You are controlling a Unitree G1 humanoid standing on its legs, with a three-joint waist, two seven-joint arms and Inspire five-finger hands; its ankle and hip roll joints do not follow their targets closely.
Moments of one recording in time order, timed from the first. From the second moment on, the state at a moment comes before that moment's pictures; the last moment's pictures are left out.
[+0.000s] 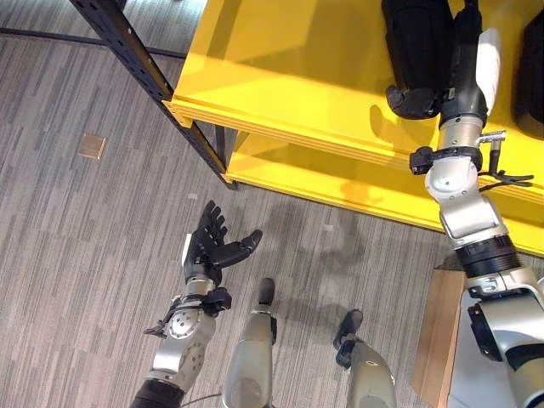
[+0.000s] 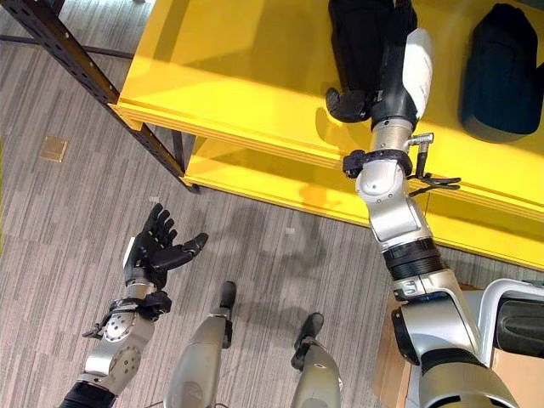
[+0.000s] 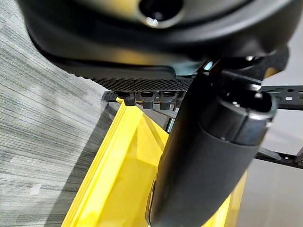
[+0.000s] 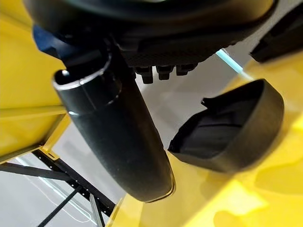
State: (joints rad) left arm -0.05 0.37 -0.20 0.11 -0.62 -0.20 0.26; right arm -0.90 -0.59 0.21 0.39 -0.14 0.02 -0.49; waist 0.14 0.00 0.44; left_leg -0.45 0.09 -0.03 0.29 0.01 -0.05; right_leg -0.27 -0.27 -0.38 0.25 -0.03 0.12
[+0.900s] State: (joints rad) left arm -0.02 0.38 -0.18 0.11 -0.62 -0.20 0.21; right arm -1.23 -0.88 0.61 0.88 -0.09 -0.03 -0.36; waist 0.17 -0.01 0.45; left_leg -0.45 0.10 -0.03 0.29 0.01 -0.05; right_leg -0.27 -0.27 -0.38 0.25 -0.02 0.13
